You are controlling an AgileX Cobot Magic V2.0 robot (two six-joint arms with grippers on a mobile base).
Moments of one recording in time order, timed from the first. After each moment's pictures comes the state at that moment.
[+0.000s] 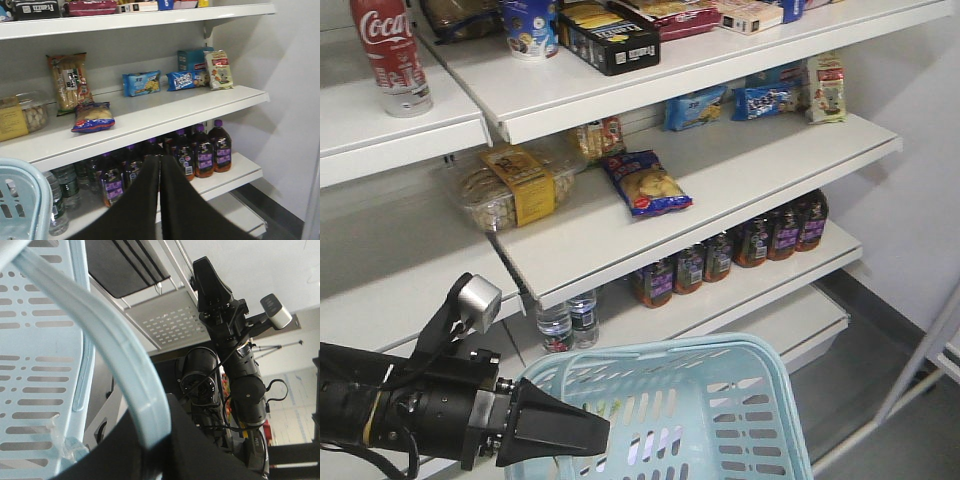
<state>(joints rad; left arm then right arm) -0.32 1.40 -0.59 1.59 -1.16 -2.12 0.03 -0.01 0.03 0.04 0.11 0.05</state>
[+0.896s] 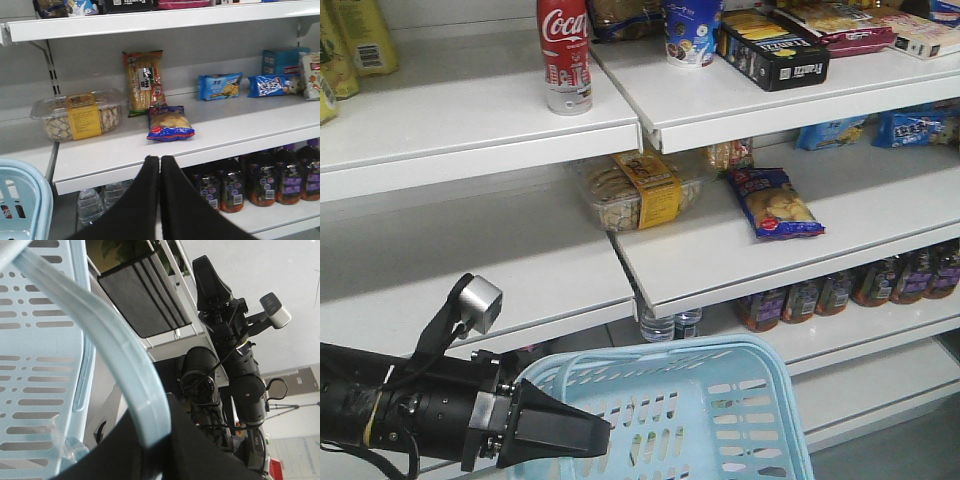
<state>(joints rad) -0.32 1.40 -0.59 1.59 -1.16 -2.12 0.03 -0.01 0.03 0.04 0.11 0.05</state>
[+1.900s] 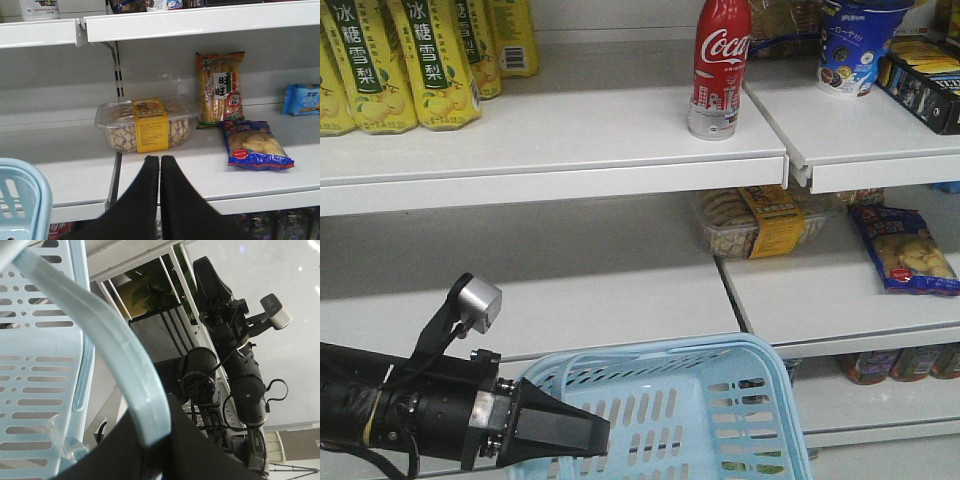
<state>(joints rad) -0.32 1.40 -0.59 1.59 -1.16 -2.12 0.03 -0.01 0.03 0.04 0.11 0.05</state>
